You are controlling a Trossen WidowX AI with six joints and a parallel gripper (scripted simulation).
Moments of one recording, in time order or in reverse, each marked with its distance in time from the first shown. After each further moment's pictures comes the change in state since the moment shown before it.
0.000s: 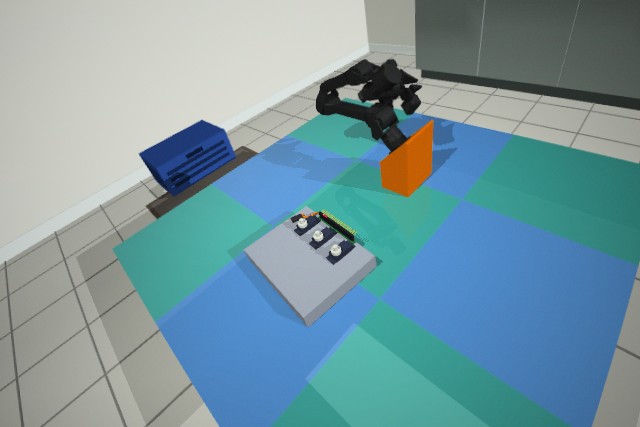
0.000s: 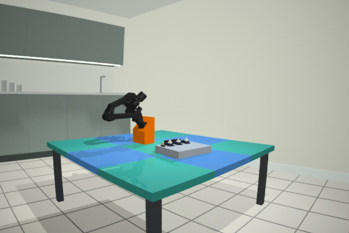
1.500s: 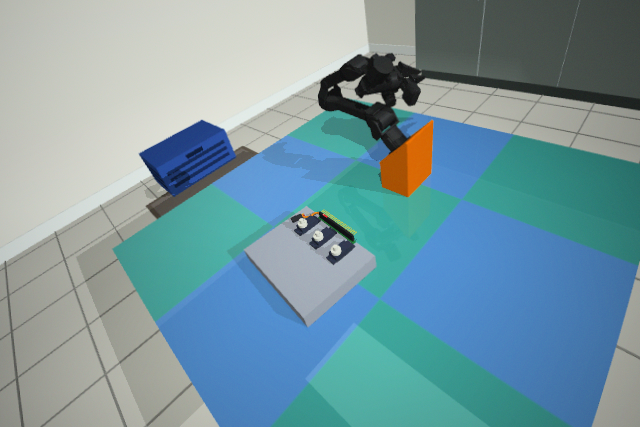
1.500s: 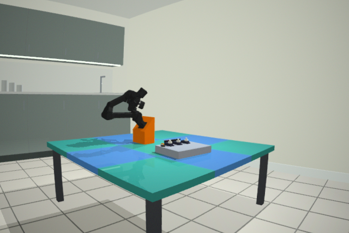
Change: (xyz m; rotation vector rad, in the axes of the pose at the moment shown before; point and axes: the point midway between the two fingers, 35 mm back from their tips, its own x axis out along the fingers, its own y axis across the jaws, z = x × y) arm -0.019 -0.001 -0.040 -0.163 0.140 0.073
